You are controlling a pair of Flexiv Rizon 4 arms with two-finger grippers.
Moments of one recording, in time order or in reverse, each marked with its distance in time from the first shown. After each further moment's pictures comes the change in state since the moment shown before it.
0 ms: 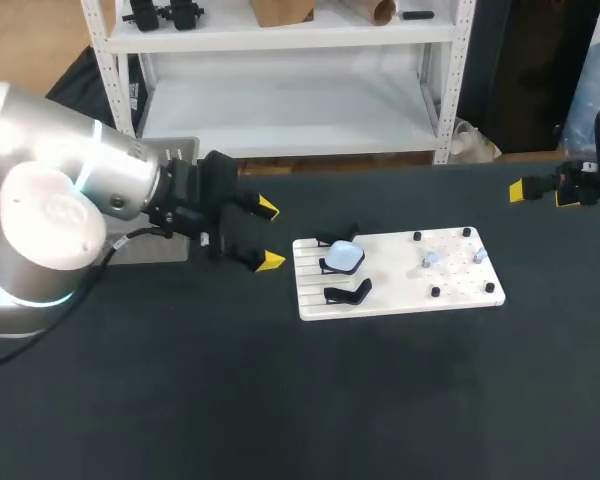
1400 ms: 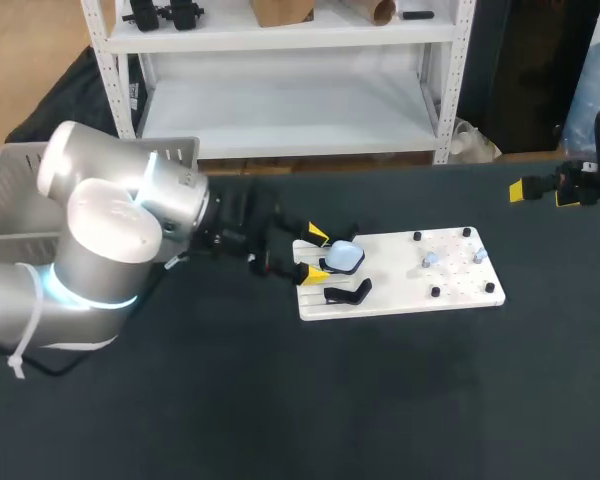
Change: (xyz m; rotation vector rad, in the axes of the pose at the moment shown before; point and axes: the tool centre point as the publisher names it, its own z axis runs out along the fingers) left arm -0.006 -0.010 0.076 0.123 -0.124 0.031; right arm 0.000 0.000 0.000 0.000 0.000 0.000
